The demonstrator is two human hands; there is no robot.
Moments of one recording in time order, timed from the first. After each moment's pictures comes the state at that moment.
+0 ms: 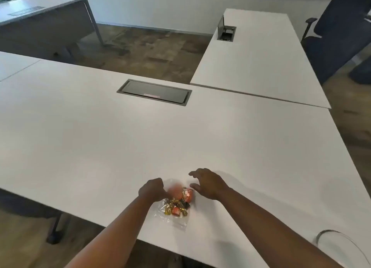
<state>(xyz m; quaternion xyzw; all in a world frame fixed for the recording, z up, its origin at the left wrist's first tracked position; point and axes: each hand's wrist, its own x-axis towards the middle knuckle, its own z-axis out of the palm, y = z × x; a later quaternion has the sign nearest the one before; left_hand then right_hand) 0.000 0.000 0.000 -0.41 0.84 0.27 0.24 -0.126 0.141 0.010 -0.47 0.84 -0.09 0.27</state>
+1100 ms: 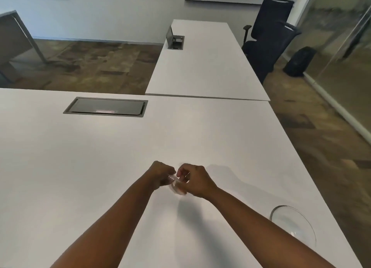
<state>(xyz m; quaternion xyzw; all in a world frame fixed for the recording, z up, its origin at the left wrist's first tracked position) -0.109 0.060 0.065 -0.39 0.64 0.64 0.12 -0.144 0.201 0.061 -0.28 0.84 -0.39 0.24</state>
